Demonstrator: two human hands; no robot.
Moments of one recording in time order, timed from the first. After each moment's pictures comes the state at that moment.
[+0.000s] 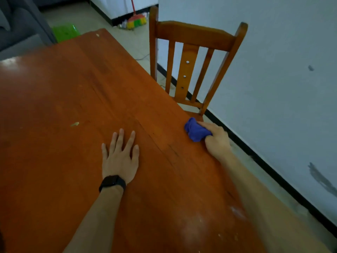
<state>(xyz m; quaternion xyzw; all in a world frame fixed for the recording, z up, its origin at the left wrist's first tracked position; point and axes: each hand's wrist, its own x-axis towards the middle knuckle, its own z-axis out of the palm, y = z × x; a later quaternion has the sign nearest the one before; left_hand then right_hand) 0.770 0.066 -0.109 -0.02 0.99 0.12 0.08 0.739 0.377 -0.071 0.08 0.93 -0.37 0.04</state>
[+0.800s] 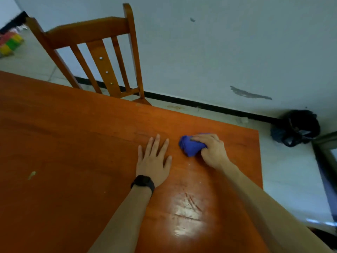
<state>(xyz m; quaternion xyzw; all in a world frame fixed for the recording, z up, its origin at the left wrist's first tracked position) 0.838 0.139 -0.091 0.43 0.88 0.07 0.18 0.971 0.330 -0.059 0.35 0.88 -0.31 -0.01</state>
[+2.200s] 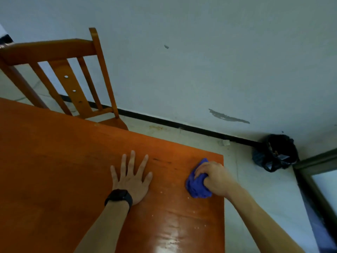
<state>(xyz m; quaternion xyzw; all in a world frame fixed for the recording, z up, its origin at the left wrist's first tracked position) 0.878 0.236 -0.083 0.36 0.89 0.01 0.29 1.066 0.443 -0.029 0.29 0.91 -0.26 0.14</state>
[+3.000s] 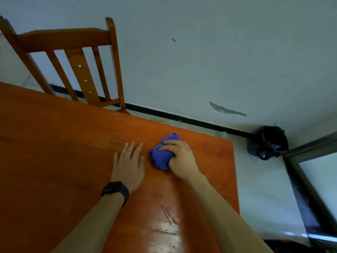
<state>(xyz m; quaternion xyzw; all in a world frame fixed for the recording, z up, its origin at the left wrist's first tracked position) 0.835 0.160 -0.080 0.36 0.89 0.20 0.19 0.956 0.307 -0.040 0.32 0.90 -0.30 -0.03</state>
